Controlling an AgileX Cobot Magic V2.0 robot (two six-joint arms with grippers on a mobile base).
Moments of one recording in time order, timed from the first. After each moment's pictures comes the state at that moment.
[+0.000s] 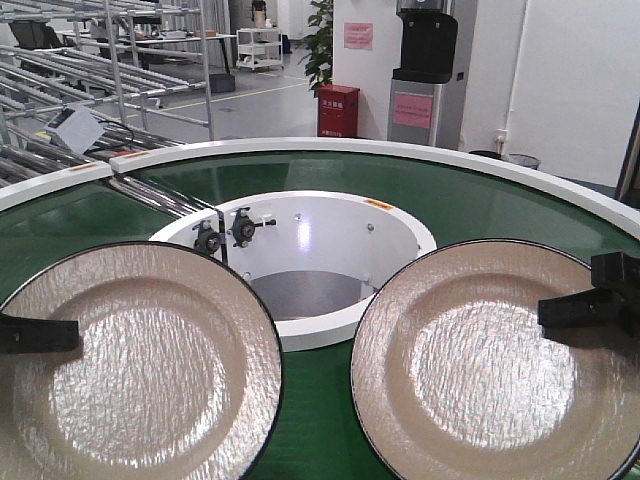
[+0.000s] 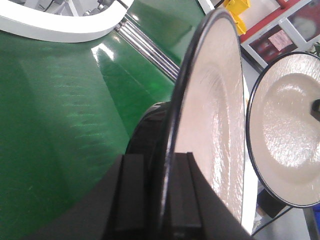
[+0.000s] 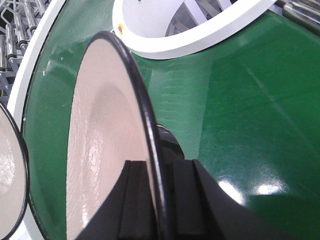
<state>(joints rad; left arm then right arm) 0.28 1.27 -1.06 -1.18 1.13 0.64 -0.23 1.31 -1.22 0.97 1.08 -0.50</state>
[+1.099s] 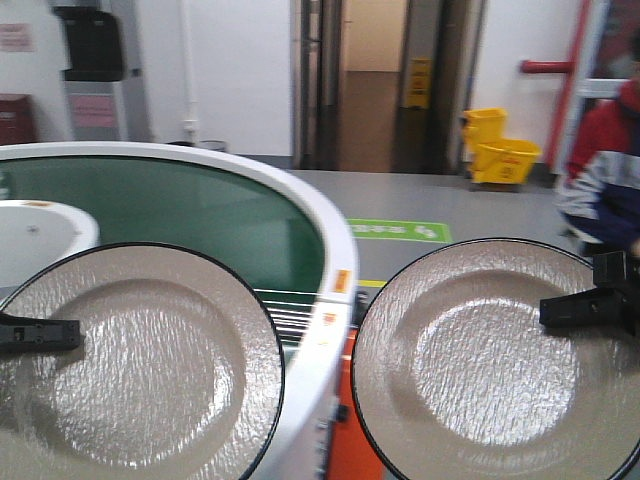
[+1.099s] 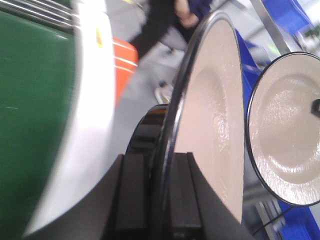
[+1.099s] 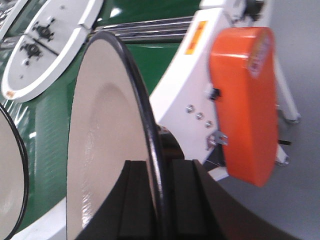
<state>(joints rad) 0.28 1.27 -1.06 -1.18 1.12 0.64 -0.23 1.31 -1.22 0.97 1.08 -0.50</state>
